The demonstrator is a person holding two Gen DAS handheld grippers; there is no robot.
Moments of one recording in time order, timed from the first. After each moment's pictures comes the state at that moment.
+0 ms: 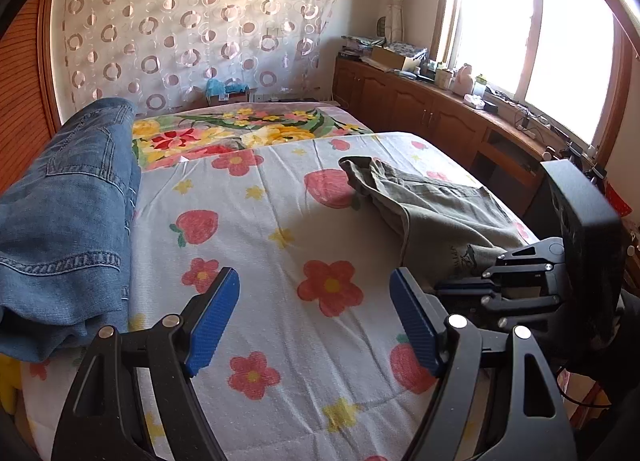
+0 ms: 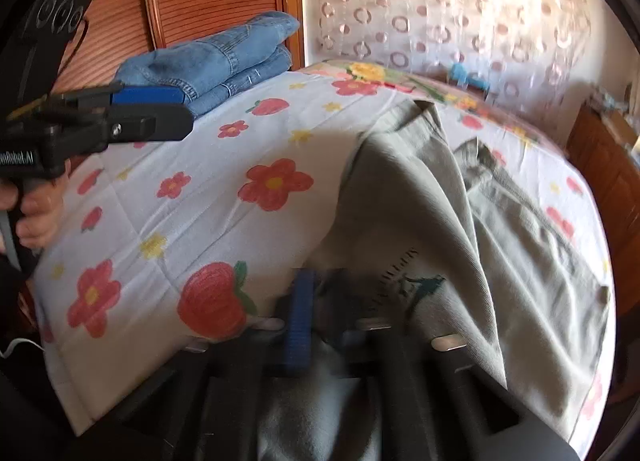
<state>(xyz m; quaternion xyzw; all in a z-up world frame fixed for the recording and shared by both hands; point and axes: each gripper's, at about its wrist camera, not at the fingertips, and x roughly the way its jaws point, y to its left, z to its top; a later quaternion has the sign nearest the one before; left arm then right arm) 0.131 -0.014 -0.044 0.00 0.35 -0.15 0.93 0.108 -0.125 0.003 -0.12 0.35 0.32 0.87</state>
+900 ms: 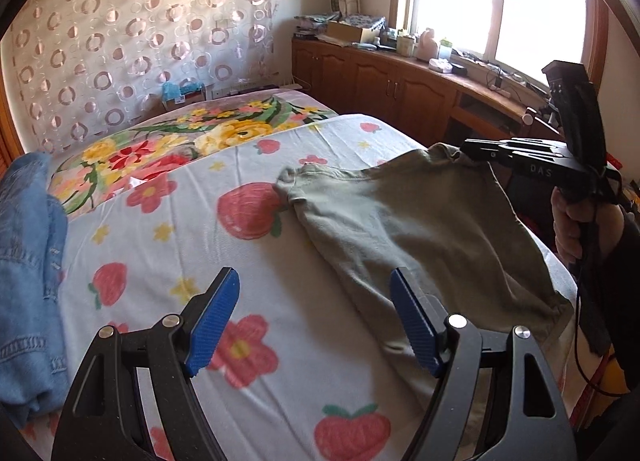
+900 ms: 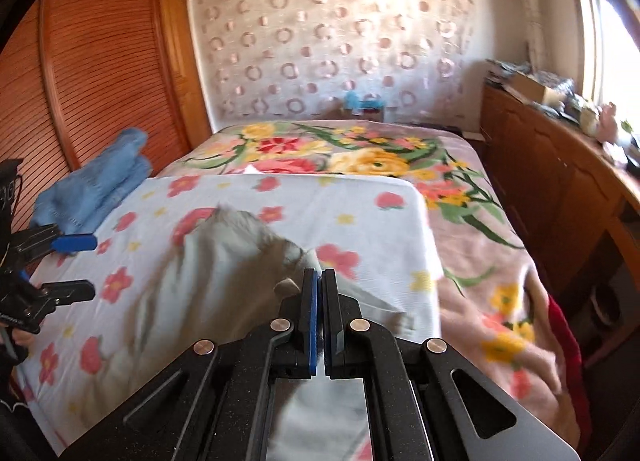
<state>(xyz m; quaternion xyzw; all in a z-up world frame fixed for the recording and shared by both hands) 0.173 -0.099 -0.045 0.06 0.37 -0.21 0.90 0.144 -0.257 0.025 -0.01 0.28 0.18 0.94</state>
